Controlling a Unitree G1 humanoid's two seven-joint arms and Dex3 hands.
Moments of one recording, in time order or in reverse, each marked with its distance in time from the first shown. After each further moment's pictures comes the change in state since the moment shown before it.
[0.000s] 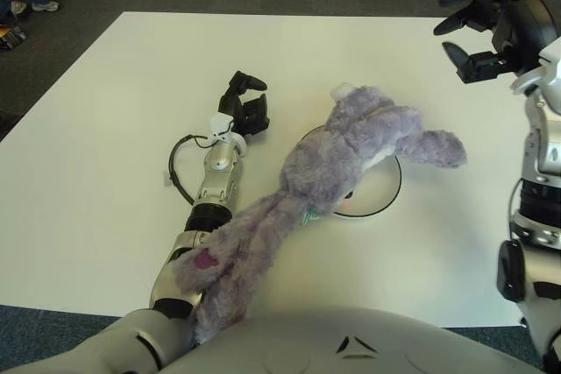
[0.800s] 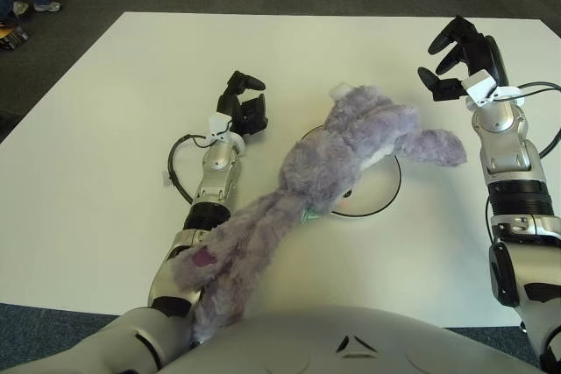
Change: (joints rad) left arm -0.008 0.007 0.006 0.024 -0.001 -0.020 -0.002; right arm 0.003 -0.098 0.185 0.301 -0.307 -0.291 -0.272
